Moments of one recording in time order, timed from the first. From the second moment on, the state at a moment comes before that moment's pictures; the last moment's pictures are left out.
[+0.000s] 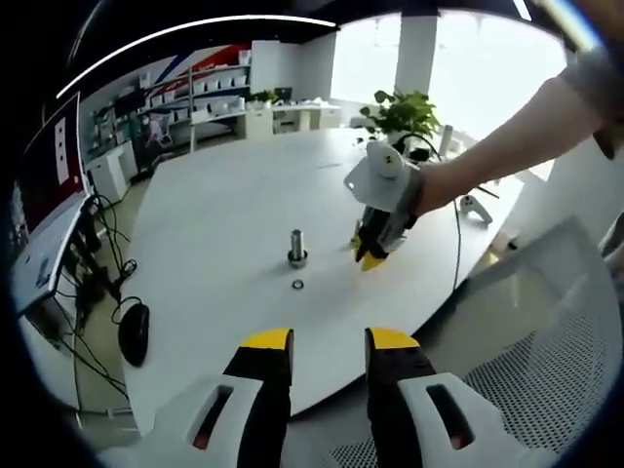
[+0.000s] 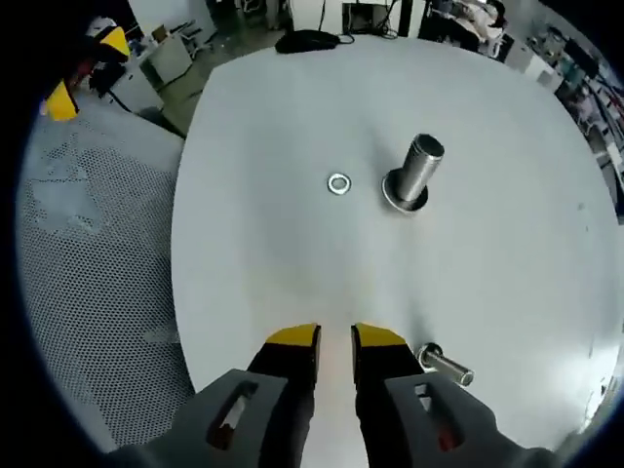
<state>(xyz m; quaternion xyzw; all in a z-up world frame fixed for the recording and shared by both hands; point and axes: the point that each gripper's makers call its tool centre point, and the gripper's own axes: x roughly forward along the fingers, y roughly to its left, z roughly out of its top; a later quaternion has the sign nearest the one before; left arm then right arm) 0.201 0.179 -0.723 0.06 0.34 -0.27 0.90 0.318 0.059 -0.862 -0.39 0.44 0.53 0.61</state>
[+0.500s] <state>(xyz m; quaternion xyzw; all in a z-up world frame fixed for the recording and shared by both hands) 0.203 0.181 -0.720 0.04 0.33 -0.27 0.90 0.331 0.130 -0.871 -0.39 0.42 0.55 0.61</state>
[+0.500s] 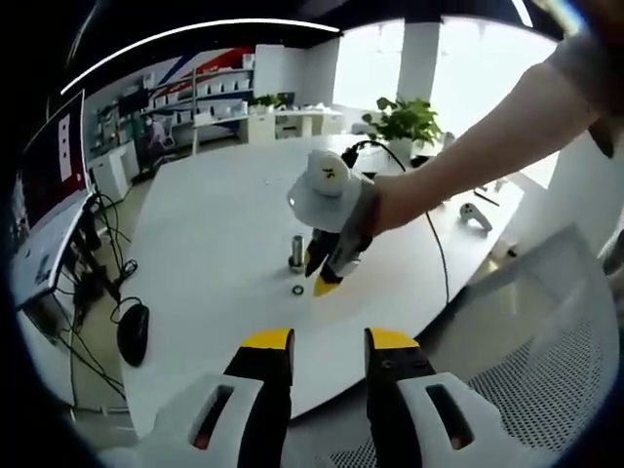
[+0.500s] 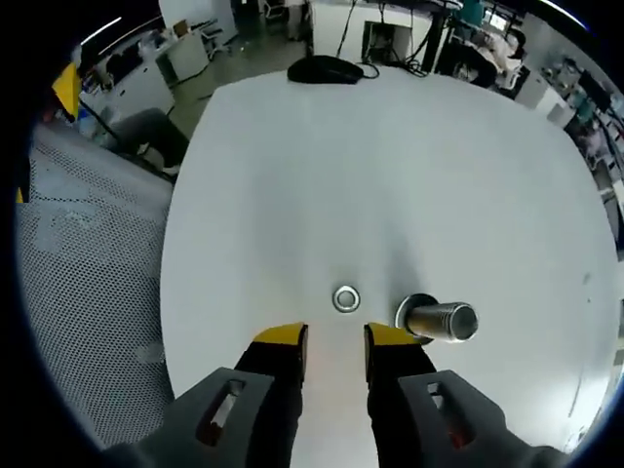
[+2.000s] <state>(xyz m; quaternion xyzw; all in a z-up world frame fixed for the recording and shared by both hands) 0.202 0.179 -0.723 0.05 0.34 -0.27 0.90 0.335 0.143 -0.882 -0.50 0.41 0.55 0.53</state>
